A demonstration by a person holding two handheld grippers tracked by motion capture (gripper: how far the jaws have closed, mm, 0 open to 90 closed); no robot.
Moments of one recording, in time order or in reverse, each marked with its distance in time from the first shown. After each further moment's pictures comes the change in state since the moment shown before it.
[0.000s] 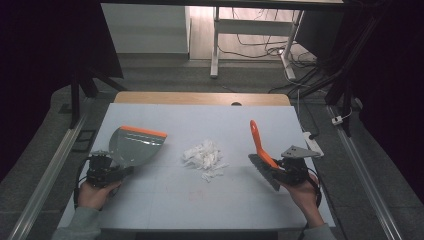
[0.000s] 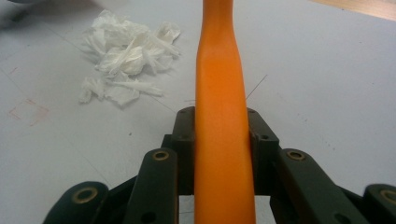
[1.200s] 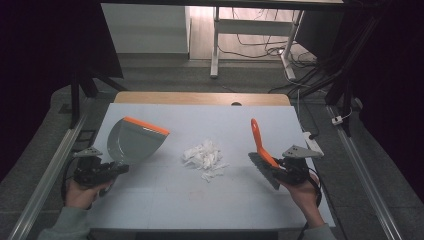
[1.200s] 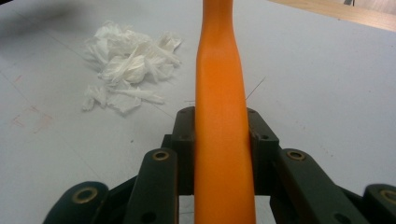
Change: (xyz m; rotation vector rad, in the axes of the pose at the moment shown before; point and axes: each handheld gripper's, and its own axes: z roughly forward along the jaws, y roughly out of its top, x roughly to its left) left arm 0.012 0.001 -0.030 -0.092 -0.140 0.165; right arm 0.000 0.002 -0.003 -0.033 0.000 0.001
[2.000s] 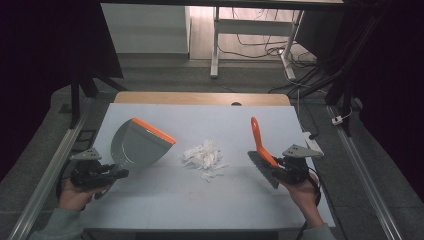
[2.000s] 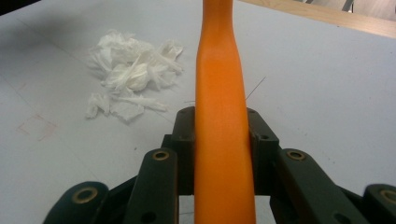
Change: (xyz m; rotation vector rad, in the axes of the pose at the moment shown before) left arm -0.008 0.002 -0.011 0.042 -0.091 0.154; right arm 0.002 0.004 -0.001 -0.024 0.006 0.012
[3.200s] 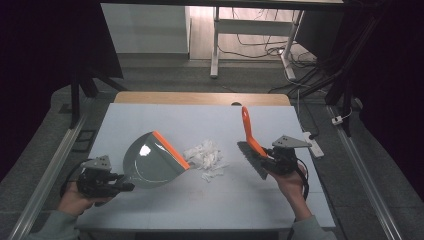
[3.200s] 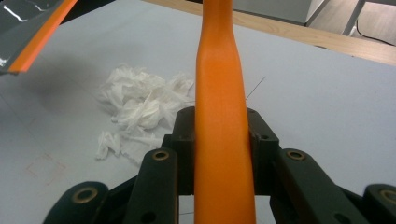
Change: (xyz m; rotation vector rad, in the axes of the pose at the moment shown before) left arm -0.020 0.002 0.007 0.141 -0.126 0.179; right arm 0.013 0.028 0.023 -0.055 0.016 0.009
